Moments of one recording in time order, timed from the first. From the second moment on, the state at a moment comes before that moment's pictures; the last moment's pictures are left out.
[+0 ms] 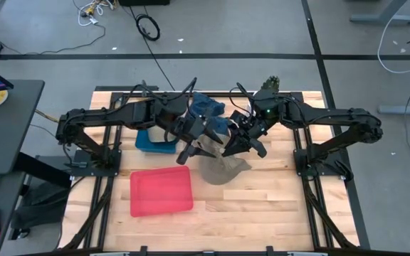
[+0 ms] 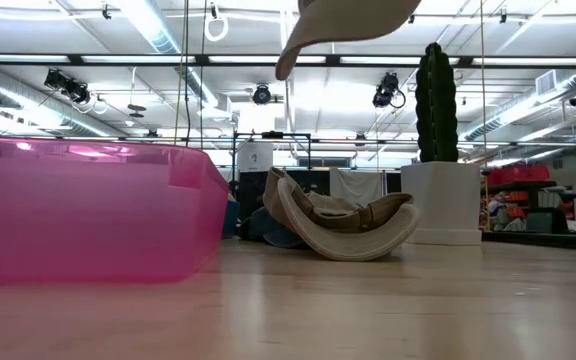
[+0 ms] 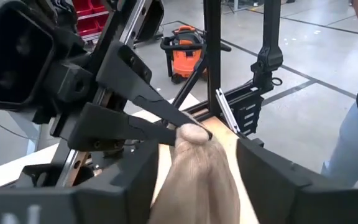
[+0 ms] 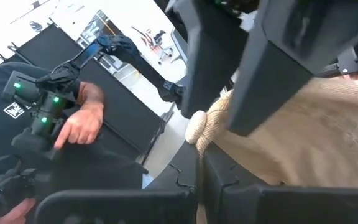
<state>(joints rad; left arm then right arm) 0.03 1.57 1.65 -0.36 0.43 0.27 -0.09 1.34 1.31 -0.21 -0.75 0.51</state>
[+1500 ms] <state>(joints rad) 0.26 1.50 2.11 -1.23 0.04 0.34 -0.13 1.21 1.31 -0.19 -0.73 0.64</state>
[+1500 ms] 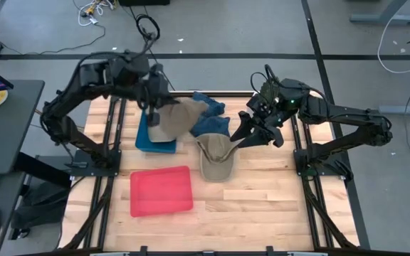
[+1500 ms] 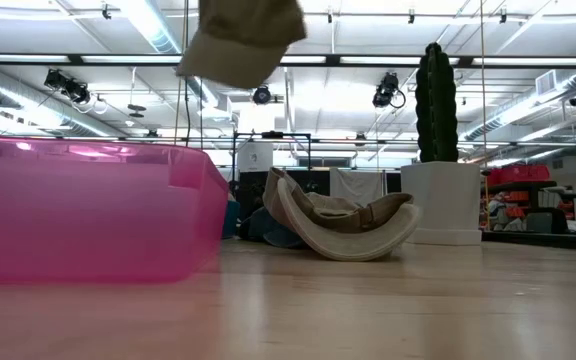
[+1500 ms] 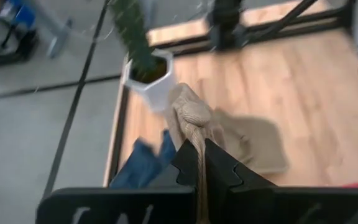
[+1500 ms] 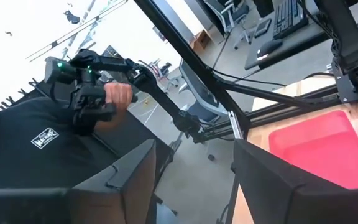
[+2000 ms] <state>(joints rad) 0.41 1.49 2.02 -1.37 0.00 0.37 -0.13 1.21 1.31 -0.20 -0.73 0.61</state>
